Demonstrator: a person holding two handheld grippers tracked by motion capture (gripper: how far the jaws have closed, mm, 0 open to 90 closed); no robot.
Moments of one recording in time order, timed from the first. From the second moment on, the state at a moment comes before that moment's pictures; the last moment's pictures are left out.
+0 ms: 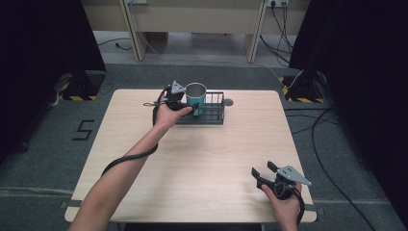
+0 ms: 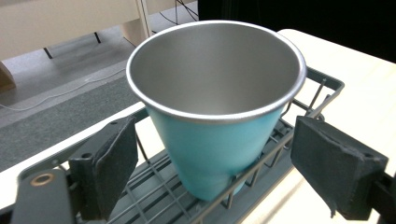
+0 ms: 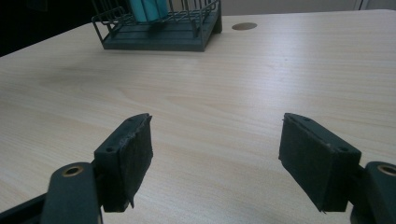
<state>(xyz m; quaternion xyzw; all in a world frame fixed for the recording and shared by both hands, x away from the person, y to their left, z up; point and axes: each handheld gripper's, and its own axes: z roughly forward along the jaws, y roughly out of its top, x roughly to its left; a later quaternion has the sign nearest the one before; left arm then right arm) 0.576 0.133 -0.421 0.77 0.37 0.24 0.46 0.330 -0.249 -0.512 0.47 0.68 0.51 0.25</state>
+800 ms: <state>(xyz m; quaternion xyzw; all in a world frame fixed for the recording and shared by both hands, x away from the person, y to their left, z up) 0.542 0.166 -0.417 0.77 0.36 0.26 0.46 0.330 -0.249 -0.512 0.47 0.67 0.51 0.25</state>
